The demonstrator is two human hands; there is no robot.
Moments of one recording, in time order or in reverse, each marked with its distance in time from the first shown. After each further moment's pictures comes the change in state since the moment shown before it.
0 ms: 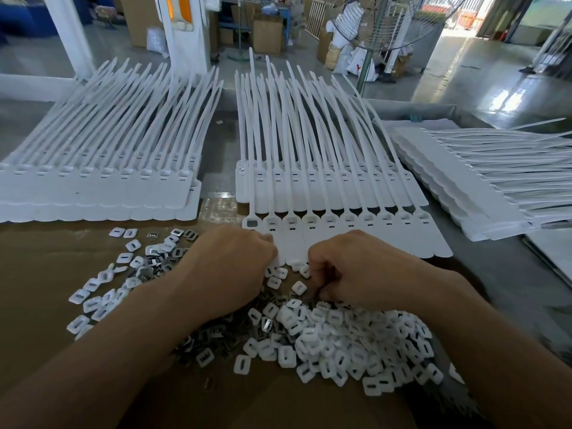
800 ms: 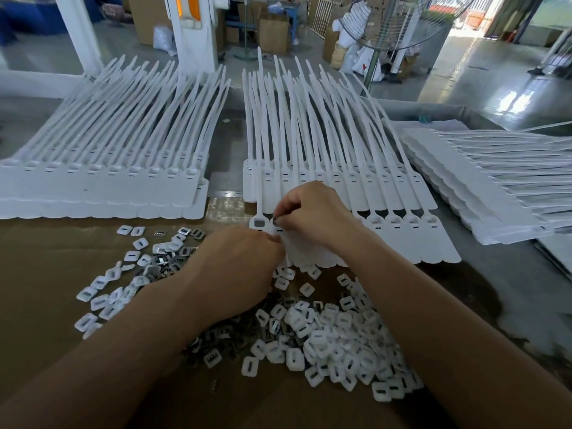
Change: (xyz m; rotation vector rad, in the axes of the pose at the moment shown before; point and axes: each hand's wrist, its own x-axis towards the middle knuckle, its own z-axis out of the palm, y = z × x) left_hand -0.003 -0.001 -0.001 -0.003 0.024 0.022; right_hand 0.079 -0.008 0.000 0.352 0.387 0.099
